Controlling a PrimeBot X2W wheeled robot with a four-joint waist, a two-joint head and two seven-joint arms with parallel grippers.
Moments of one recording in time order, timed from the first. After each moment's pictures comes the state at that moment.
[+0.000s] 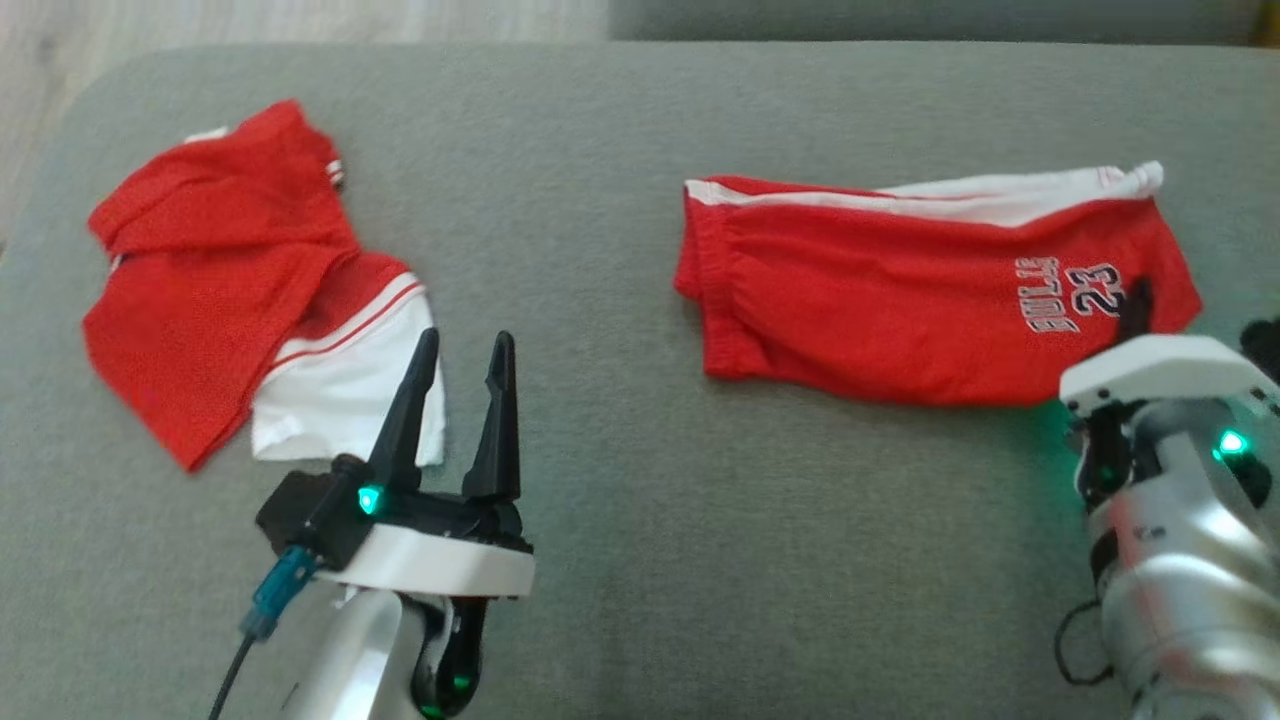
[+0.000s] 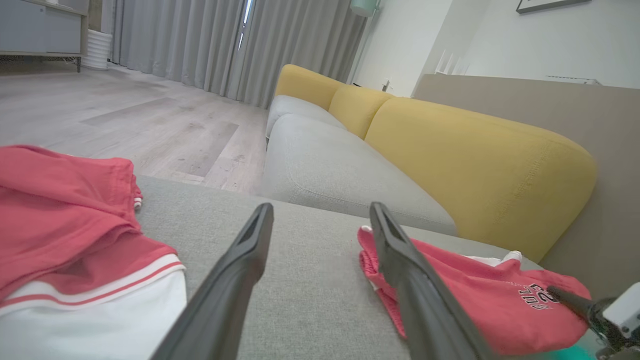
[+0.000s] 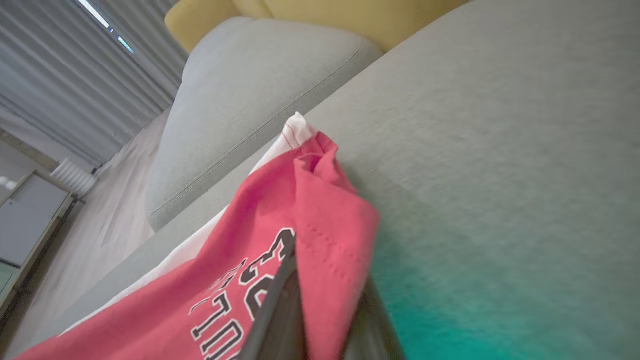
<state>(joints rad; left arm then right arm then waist) -0.20 0.05 -0.33 0.20 -0.43 -0.09 -0.26 -0.73 -0.07 -0.44 1.16 0.27 0.12 -0.24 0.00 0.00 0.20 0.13</state>
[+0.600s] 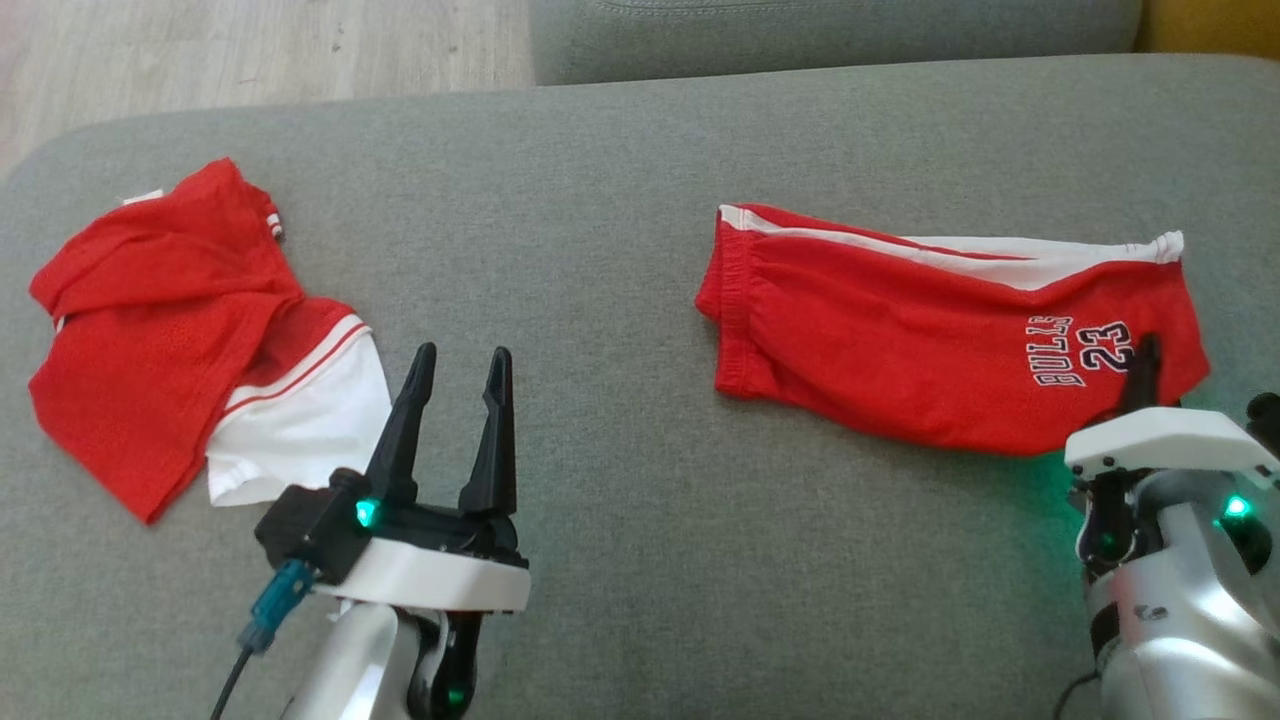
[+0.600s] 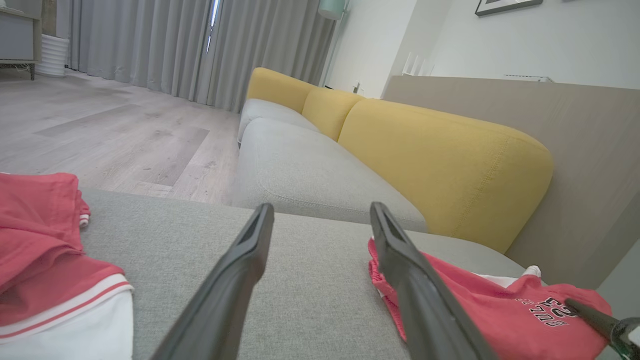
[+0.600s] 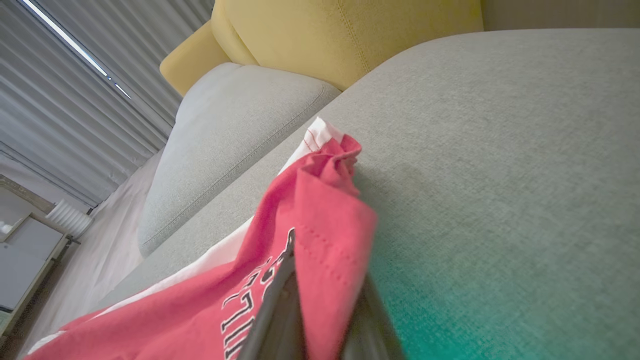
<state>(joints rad) -0.17 0.05 -0.31 0.20 -0.40 -0.11 -0.26 -0.52 -0.05 -0.32 0.95 0.43 0.12 -0.25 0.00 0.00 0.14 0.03</state>
